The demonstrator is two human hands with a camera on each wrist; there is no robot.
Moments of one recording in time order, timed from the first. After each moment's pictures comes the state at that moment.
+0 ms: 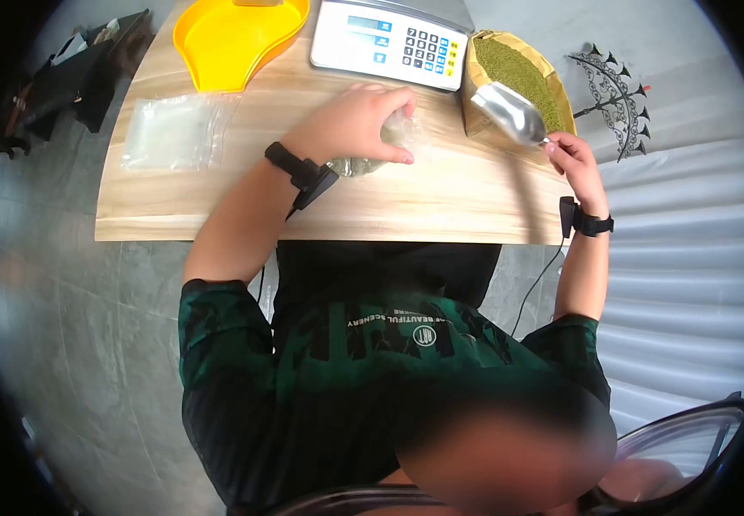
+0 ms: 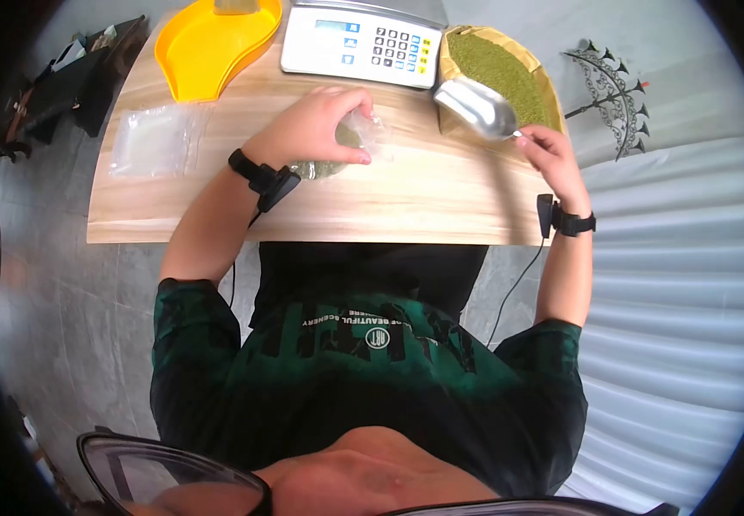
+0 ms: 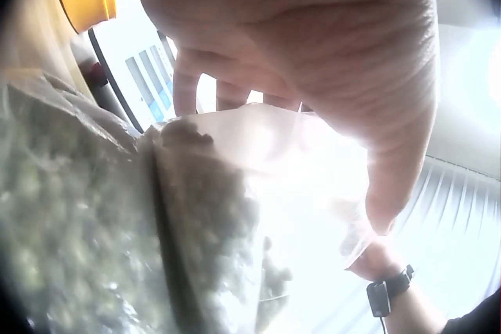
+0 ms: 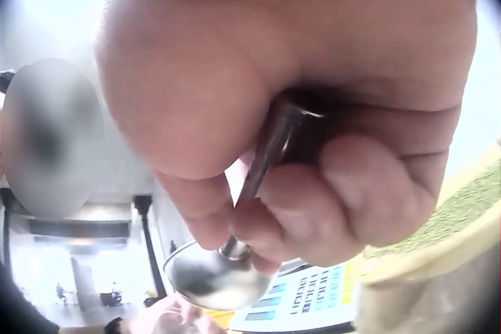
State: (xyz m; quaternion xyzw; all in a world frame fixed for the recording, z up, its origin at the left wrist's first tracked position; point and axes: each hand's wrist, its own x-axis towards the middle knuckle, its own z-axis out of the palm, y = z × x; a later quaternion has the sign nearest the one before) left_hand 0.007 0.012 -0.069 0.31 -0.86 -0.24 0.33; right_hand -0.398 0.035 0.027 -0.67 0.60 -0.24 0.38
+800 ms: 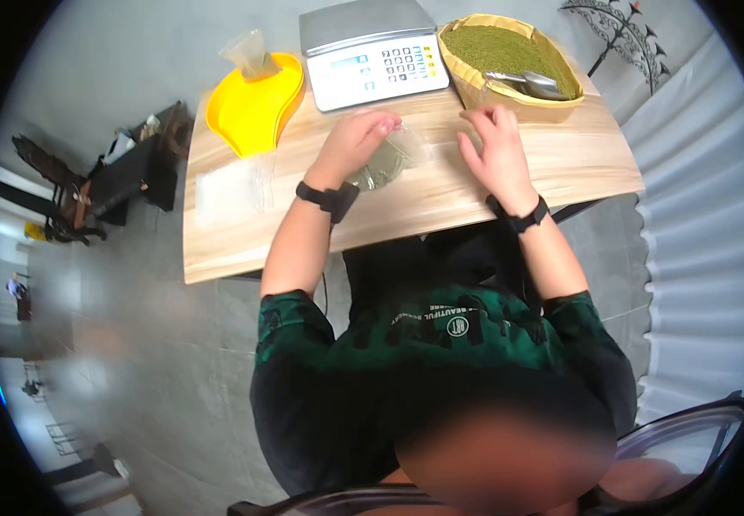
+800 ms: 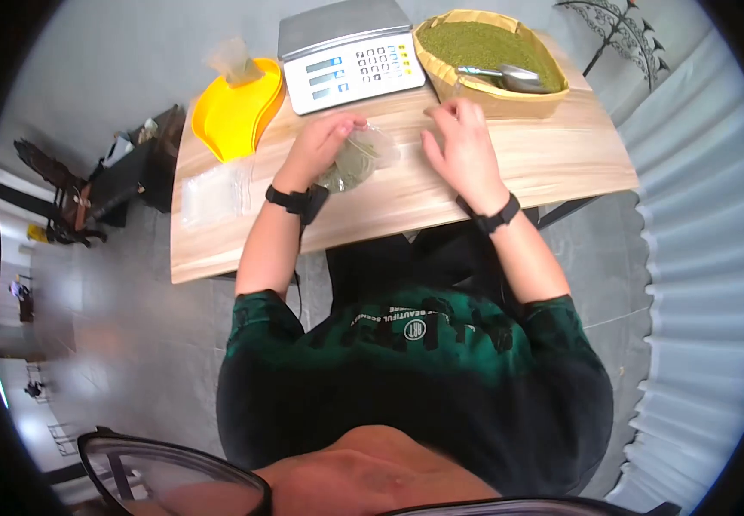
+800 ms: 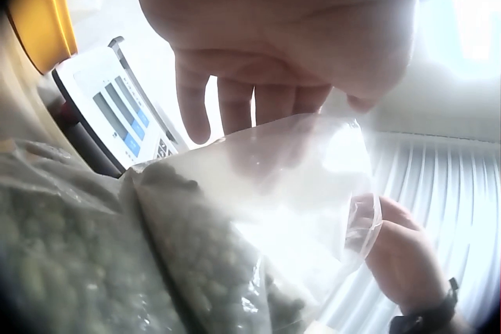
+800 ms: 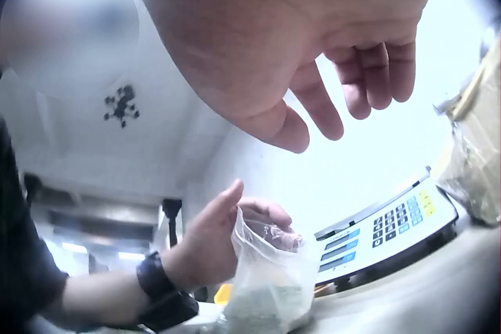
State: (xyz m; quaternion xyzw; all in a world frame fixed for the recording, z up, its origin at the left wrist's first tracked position) left_hand 0.008 0.011 -0.068 0.28 -0.83 -0.28 0.40; right_hand -0.255 0.095 -0.046 -0.76 0.52 -0.39 -0.07
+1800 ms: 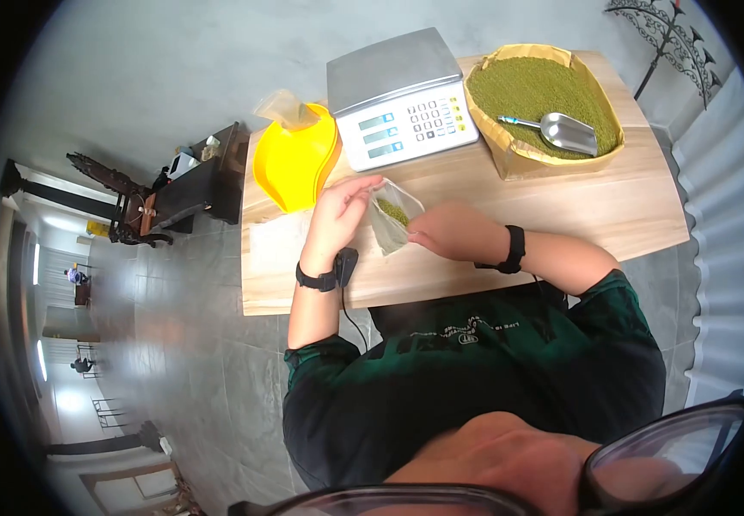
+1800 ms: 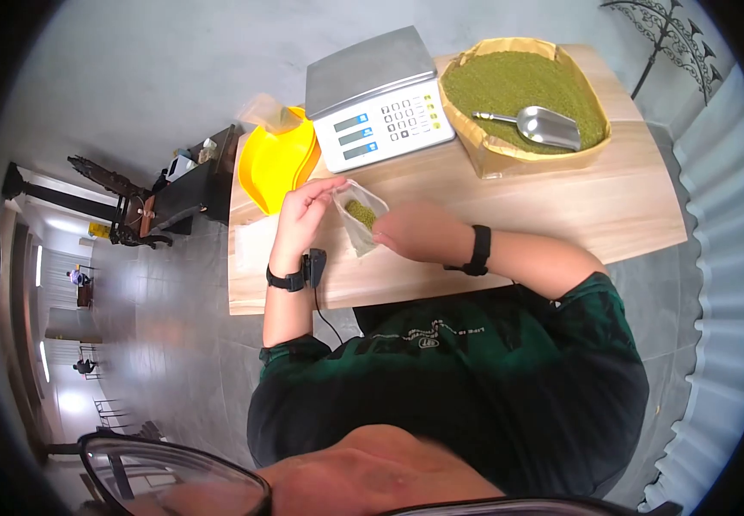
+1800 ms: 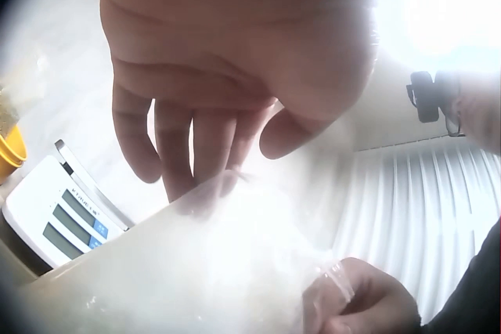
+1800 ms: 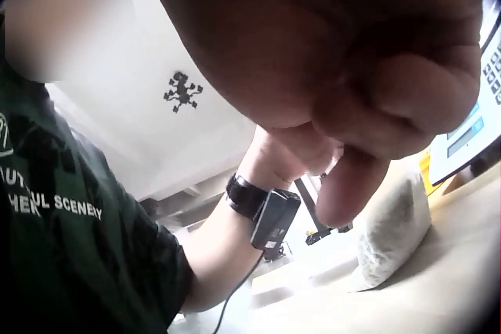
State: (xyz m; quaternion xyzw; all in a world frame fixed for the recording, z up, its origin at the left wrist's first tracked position) left_hand 0.028 0.030 0.001 0.47 -0.74 -0.35 0.34; right_hand -0.214 0.044 -0.040 -0.90 0.29 -0.22 0.26
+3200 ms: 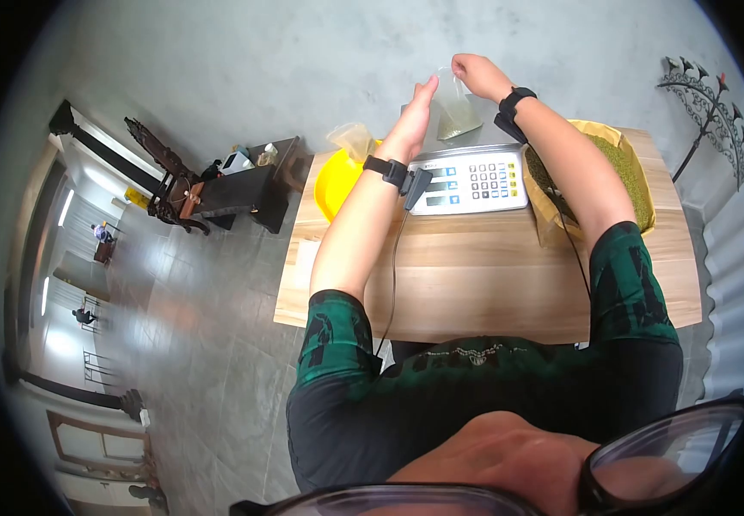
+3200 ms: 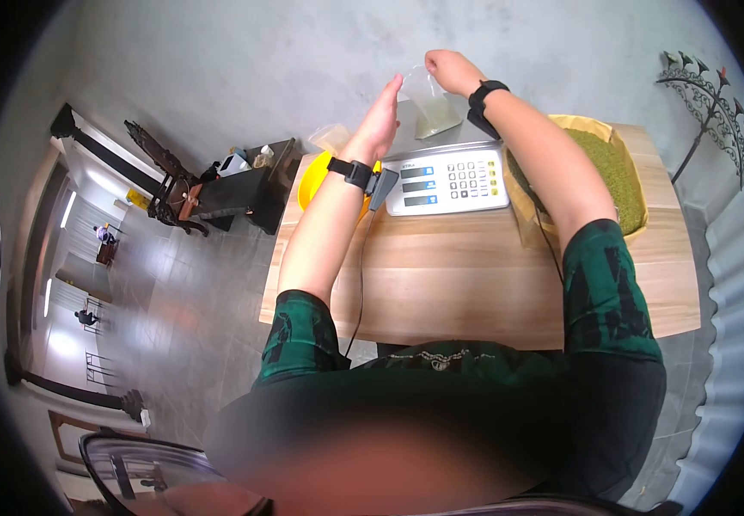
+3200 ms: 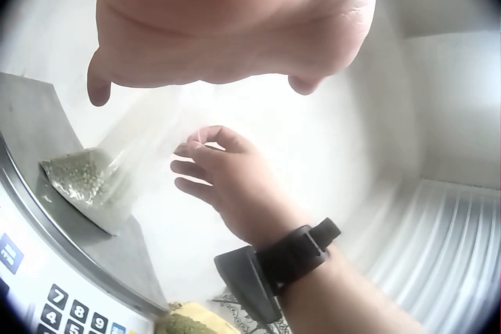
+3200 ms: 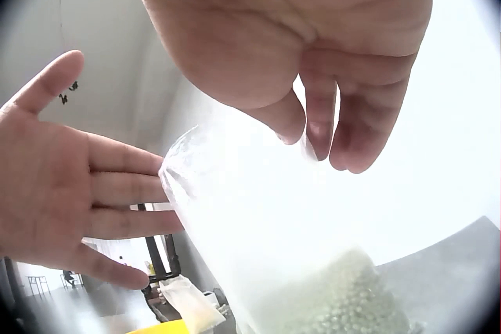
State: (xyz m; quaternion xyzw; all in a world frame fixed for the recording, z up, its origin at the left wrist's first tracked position) left_hand -0.032 -0.145 0.097 0.47 -0.59 -0.50 0.44; right_hand -0.202 -0.283 0.081 -0.83 0.39 -0.38 0.09
